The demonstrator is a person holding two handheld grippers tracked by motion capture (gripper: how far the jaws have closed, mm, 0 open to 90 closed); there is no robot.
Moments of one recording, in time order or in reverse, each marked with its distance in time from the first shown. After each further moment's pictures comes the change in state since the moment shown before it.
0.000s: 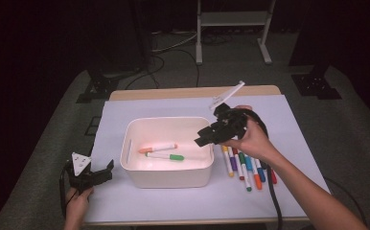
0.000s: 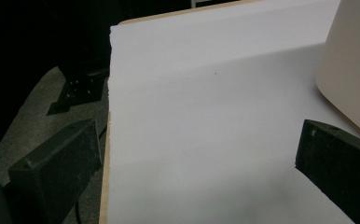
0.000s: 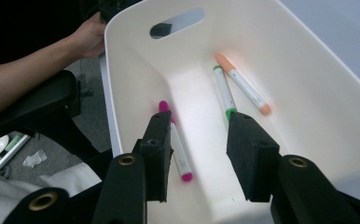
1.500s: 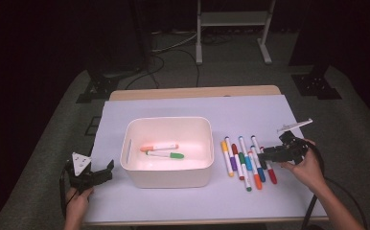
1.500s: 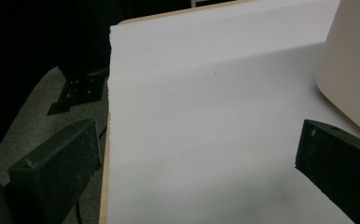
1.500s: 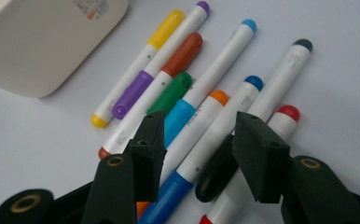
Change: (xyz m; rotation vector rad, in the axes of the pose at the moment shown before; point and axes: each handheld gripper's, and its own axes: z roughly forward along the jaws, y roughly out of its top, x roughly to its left) left arm 0.000 0.000 0.000 0.000 0.001 0.003; right arm -0.088 -0.203 -0.045 -0.031 -0.295 0.402
